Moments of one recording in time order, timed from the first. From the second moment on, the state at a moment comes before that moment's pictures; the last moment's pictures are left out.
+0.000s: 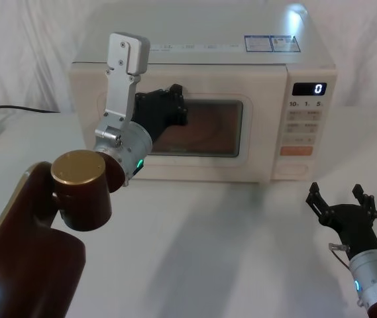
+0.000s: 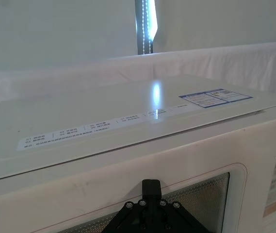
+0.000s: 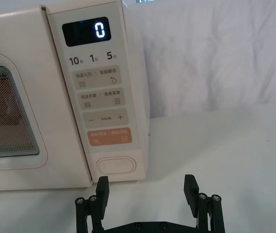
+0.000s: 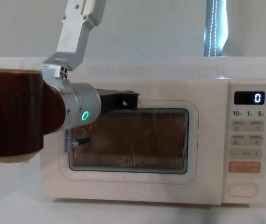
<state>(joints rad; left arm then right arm) -0.52 0.06 0.30 -1.37 -0.13 0.26 -0.18 0.03 -0.03 0.00 -1.43 0.12 -0.17 0.08</state>
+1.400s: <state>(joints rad) -0.39 0.08 0.27 -1.54 -0.14 0.30 -0.18 0.03 -0.03 0.00 -1.43 0.12 -0.17 0.08</state>
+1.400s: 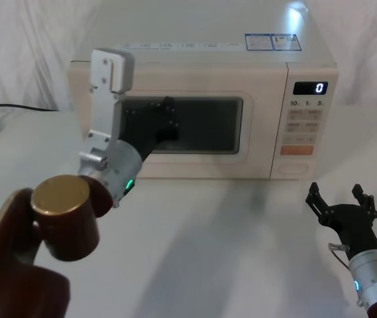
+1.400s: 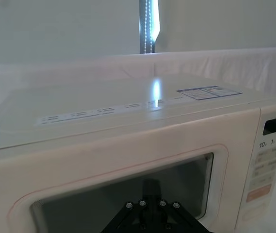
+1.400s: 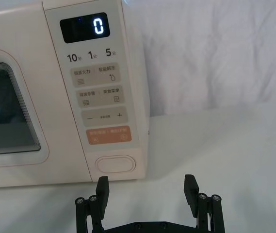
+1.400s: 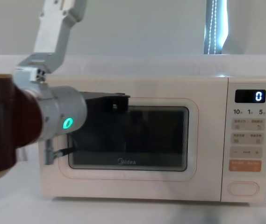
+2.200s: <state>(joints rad) -0.19 0.19 0.16 -1.71 -0.15 0.28 -0.16 0.03 -0.03 0.00 -1.43 0.12 -0.17 0.08</state>
